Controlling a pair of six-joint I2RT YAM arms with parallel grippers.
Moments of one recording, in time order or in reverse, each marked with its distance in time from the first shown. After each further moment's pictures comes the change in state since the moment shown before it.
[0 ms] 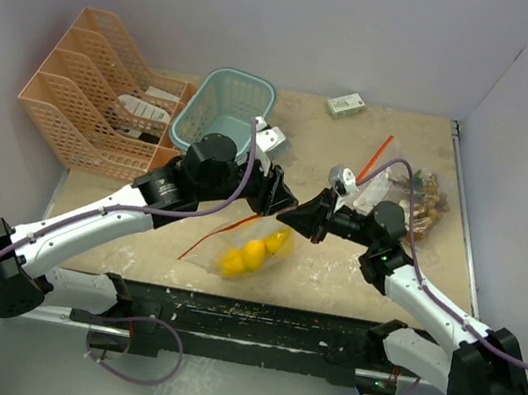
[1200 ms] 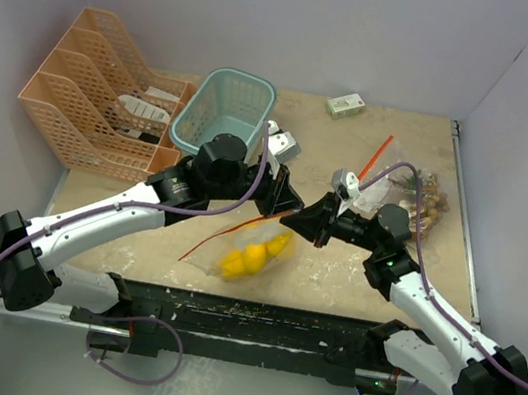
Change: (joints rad) left arm 0.000 0.066 0.000 0.069 0.112 -0.002; right arm 0.002 -0.087 0.002 -0.147 0.016 -0.057
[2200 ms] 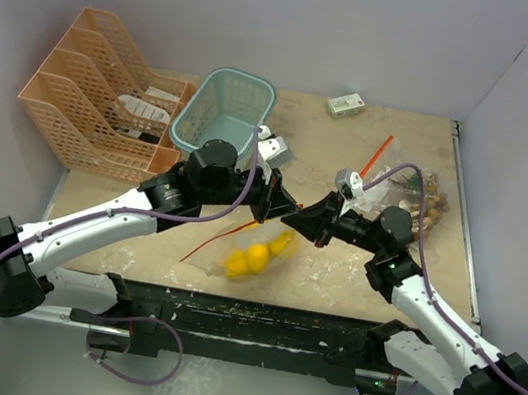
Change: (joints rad) left arm 0.000 -0.058 -0.073 0.051 0.033 -0.019; right arm 0.001 -0.033 0.000 -0.007 0.034 0.034
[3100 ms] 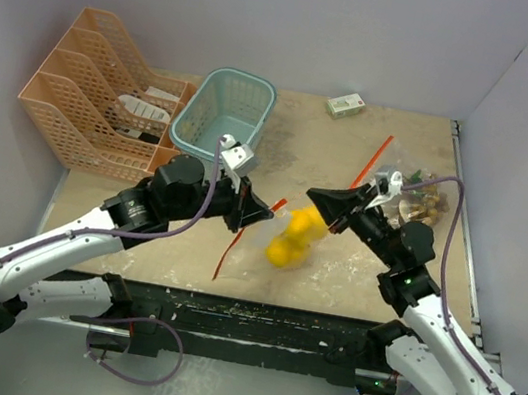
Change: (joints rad) left arm -0.001 -0.198 -0.108 -0.071 -0.109 -0.037; right arm 0.005 -0.193 0.003 -0.088 0.376 0.082
